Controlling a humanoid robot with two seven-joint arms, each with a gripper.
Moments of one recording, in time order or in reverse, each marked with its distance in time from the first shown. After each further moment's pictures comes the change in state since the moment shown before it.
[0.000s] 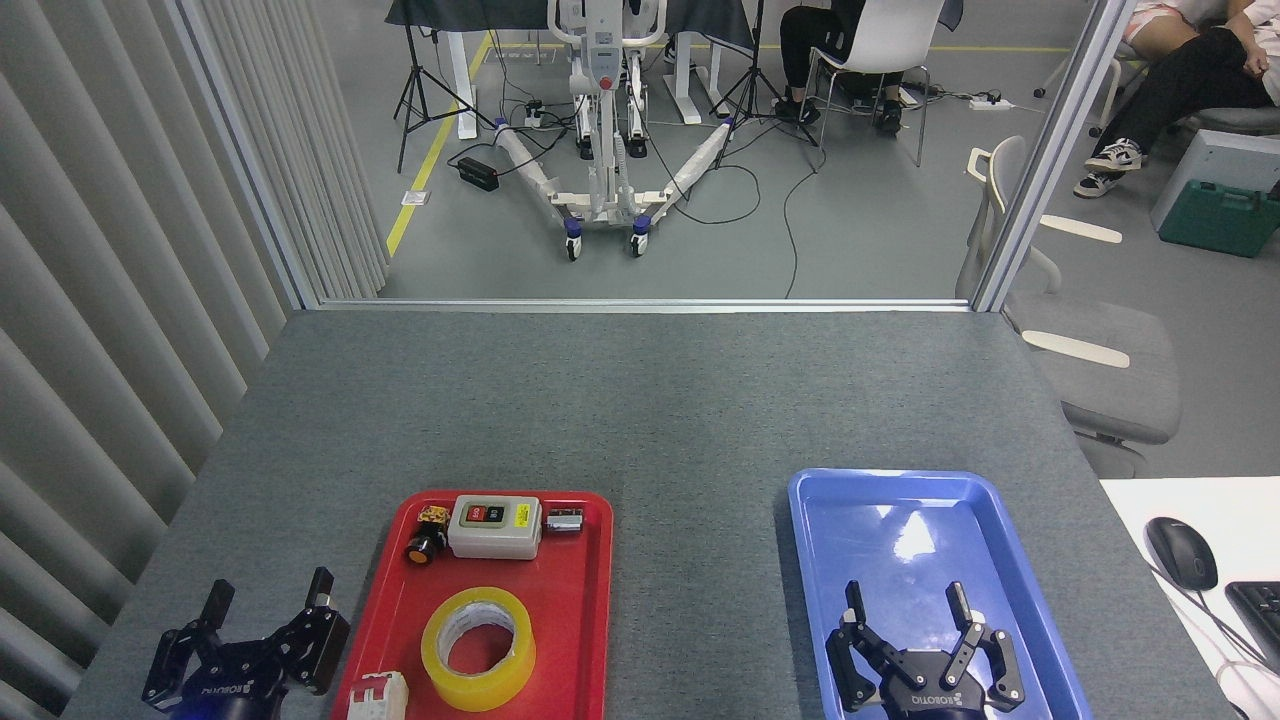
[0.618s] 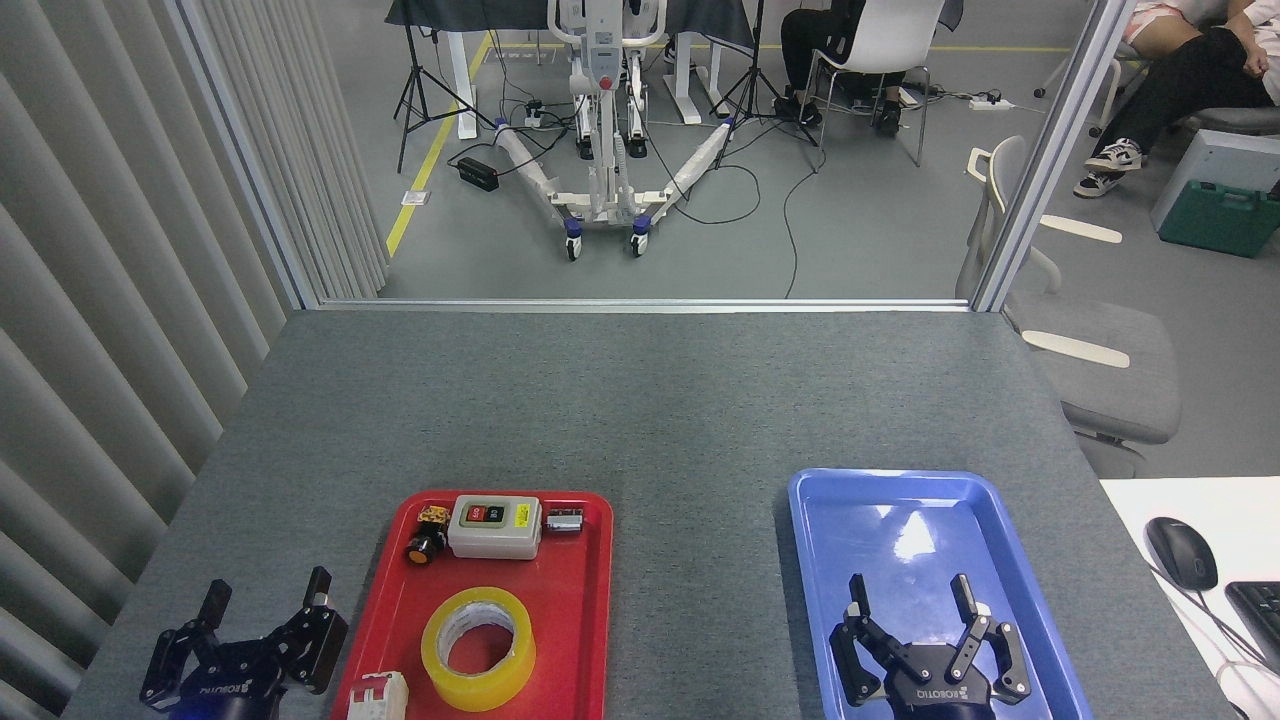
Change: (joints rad) left arm 0.000 0.006 -0.005 0.000 0.003 0.014 0.003; right arm -0.003 -0.012 -0.001 -0.021 0.000 0.000 0.001
